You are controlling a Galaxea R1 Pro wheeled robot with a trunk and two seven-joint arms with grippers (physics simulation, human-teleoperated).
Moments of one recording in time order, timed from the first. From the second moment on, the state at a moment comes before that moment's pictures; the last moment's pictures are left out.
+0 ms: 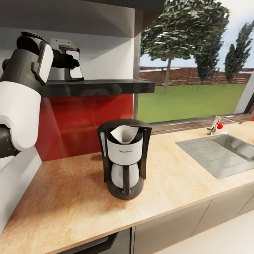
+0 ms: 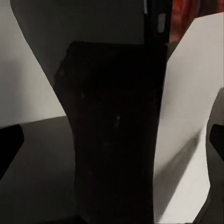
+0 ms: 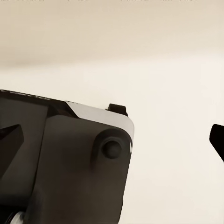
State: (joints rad) left arm -1.79 0.07 -0.07 -0.70 -0.05 0.88 -0.04; right arm -0.24 0.06 -0.24 -0.03 0.45 -0.09 -0.08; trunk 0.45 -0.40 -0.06
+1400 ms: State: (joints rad) left arm -1.77 0.07 -0.14 -0.70 -0.05 0.88 -0.01; right arm -0.23 0.05 -0.24 -0.03 0.45 -0.09 -0.08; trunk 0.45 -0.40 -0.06
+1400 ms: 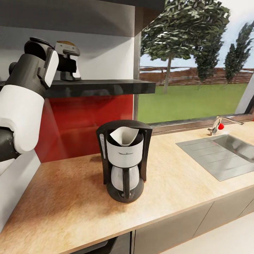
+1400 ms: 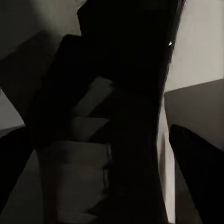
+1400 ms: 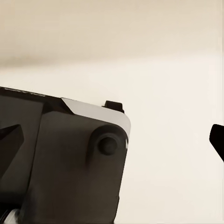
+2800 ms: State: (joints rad) left arm -1.77 0.06 -0.15 -0.70 -0.05 0.88 -0.01; right arm -0.23 0.06 -0.24 -0.03 0.44 -0.09 -0.08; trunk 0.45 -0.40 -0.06
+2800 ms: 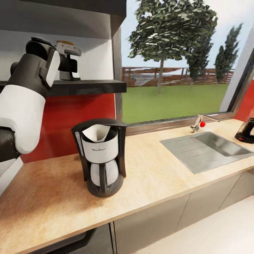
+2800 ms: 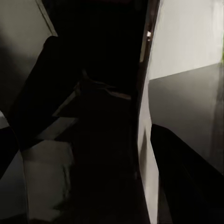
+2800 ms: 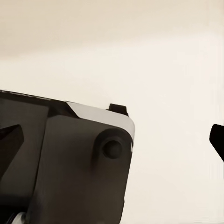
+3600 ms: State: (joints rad) left arm -1.77 0.05 -0.14 -0.72 -0.05 0.88 -0.01; right arm -0.23 0.06 -0.24 -0.03 0.44 -0.09 -0.08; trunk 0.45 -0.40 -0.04
